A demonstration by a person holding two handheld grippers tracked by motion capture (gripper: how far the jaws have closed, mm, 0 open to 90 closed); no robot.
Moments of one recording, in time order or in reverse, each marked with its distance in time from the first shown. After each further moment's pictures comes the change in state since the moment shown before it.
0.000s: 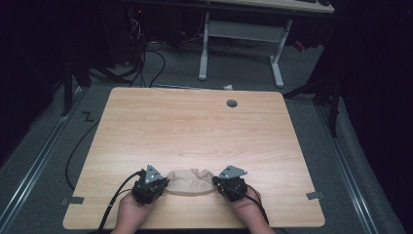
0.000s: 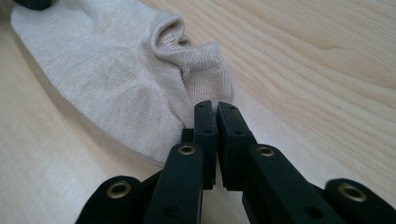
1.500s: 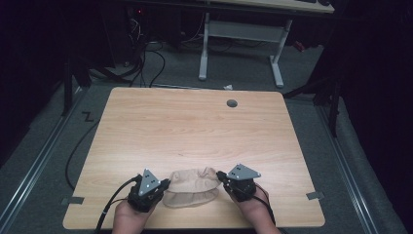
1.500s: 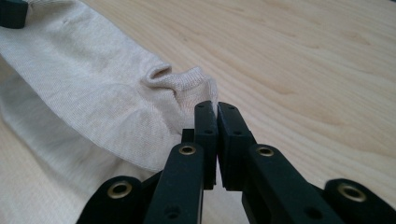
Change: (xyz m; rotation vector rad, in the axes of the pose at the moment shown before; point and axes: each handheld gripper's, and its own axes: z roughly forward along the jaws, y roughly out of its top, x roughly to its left) left arm -0.031 0.005 -0.048 -0.125 -0.006 0.065; right arm -0.004 0.006 -0.039 -0.142 -0.016 -0.017
